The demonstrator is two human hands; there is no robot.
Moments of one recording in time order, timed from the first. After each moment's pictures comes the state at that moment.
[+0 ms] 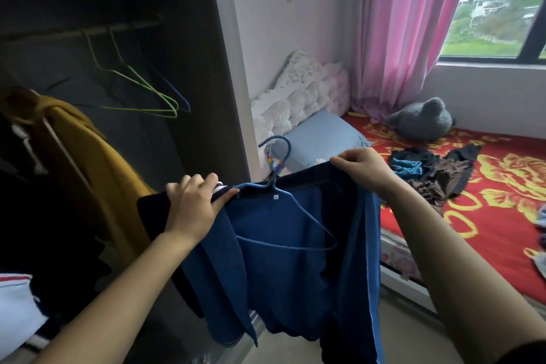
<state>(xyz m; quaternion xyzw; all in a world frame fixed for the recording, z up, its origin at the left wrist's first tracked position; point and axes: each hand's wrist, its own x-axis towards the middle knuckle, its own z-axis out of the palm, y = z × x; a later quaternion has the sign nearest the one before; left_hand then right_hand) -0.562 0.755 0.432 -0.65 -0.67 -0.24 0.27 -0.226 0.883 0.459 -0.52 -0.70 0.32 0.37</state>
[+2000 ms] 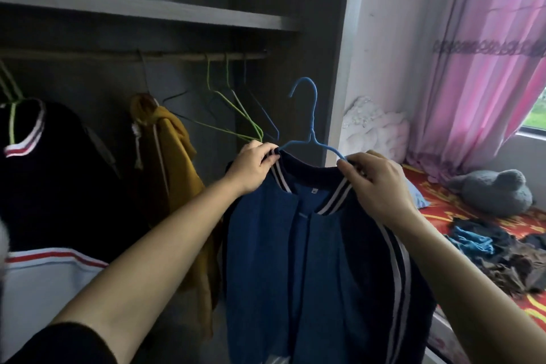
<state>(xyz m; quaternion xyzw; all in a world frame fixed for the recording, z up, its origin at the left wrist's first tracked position) -0.680 0.808 0.532 -0.66 -0.66 -0.37 0.02 -0.411 0.821 0.549 -0.37 -0.80 0.08 0.46</state>
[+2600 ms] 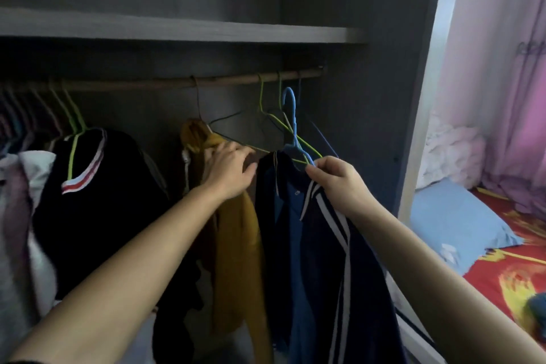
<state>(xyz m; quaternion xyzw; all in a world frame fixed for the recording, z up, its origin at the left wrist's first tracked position) -0.844 0.803 0.561 -0.54 -0.78 -0.21 0.24 -0.609 0.879 0.551 -0.26 -0.75 0.45 0.42</state>
